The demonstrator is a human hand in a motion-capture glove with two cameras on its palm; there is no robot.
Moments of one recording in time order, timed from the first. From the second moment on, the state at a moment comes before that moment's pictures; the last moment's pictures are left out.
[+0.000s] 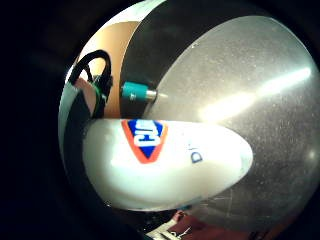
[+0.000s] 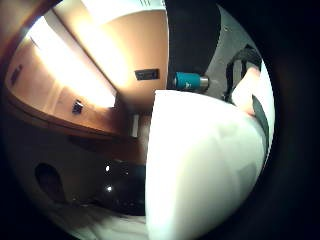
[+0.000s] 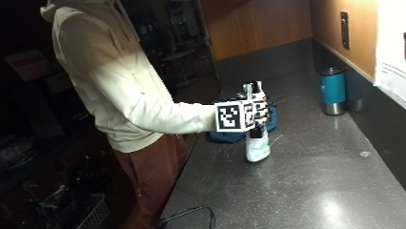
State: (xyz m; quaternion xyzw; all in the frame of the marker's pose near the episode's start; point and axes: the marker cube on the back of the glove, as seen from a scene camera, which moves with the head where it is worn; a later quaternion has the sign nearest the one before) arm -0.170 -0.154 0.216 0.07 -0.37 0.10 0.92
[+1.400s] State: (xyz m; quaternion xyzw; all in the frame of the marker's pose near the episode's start) arm -0.413 -0.159 0.284 -0.24 0.35 -0.18 0.89
